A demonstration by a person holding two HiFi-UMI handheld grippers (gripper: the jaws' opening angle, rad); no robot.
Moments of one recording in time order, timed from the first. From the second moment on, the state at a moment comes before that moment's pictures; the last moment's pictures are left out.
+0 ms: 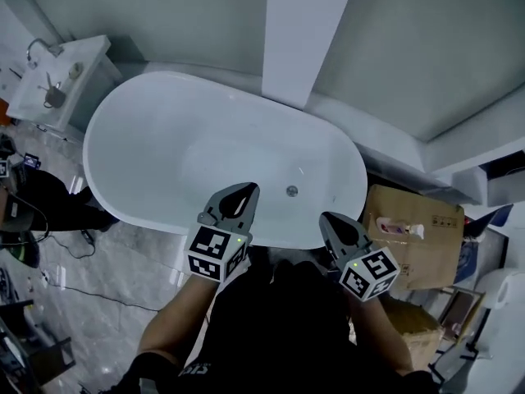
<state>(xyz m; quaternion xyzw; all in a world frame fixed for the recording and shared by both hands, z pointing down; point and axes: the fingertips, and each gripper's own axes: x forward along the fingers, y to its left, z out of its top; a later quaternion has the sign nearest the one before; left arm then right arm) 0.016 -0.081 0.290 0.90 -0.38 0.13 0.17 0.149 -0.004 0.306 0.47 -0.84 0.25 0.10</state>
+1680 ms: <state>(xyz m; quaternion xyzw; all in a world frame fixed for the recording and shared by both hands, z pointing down) 0.078 -0.186 0.720 0.83 -0.38 0.26 0.31 0.183 -0.134 0.751 0.39 -0.80 0.40 0.24</state>
